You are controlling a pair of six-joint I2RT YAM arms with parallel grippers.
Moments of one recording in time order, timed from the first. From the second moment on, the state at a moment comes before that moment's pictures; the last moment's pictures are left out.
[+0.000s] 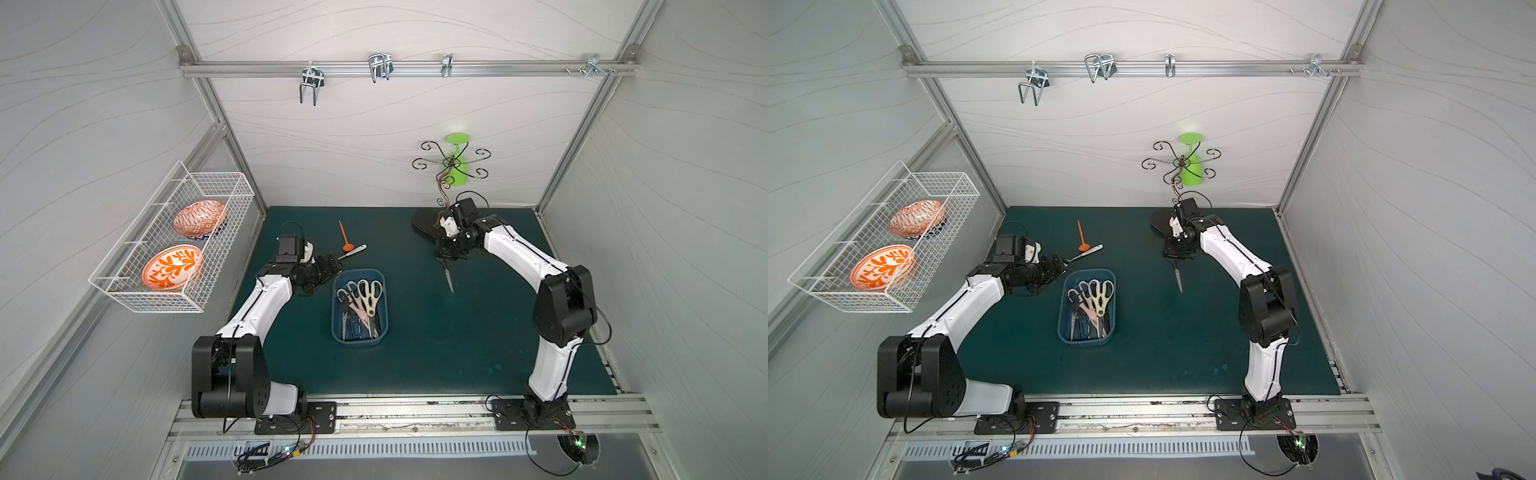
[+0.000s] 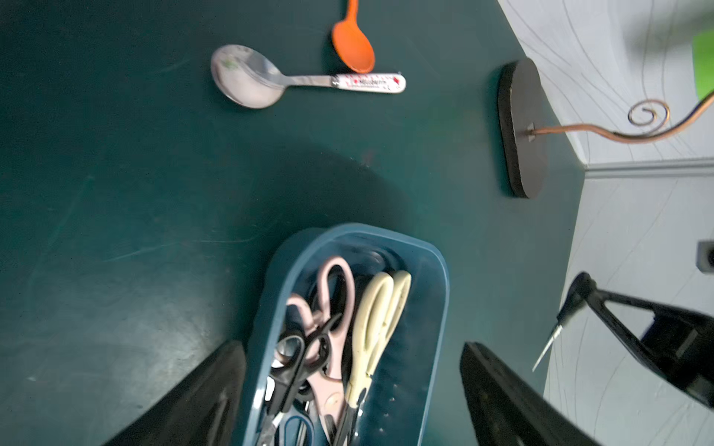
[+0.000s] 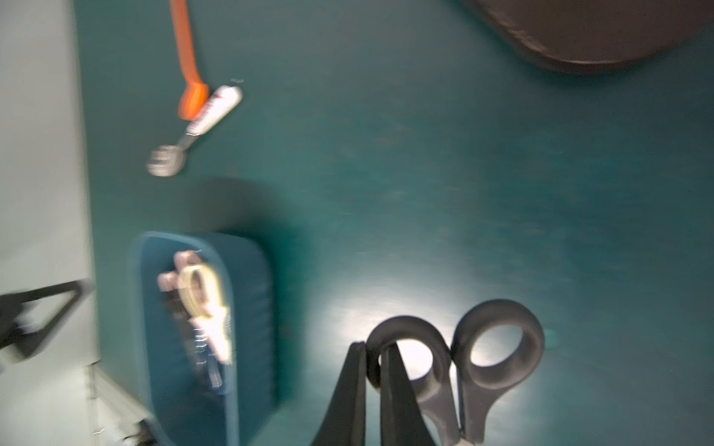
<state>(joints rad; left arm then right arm) 0.05 1.40 0.95 -0.52 0.40 -0.60 0.49 1.89 1.63 -0.77 -0.34 0.45</state>
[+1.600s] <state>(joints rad) 0.16 1.37 0.89 -0.44 0.36 -0.69 1.00 2.16 1.74 -0.41 -0.19 0.89</state>
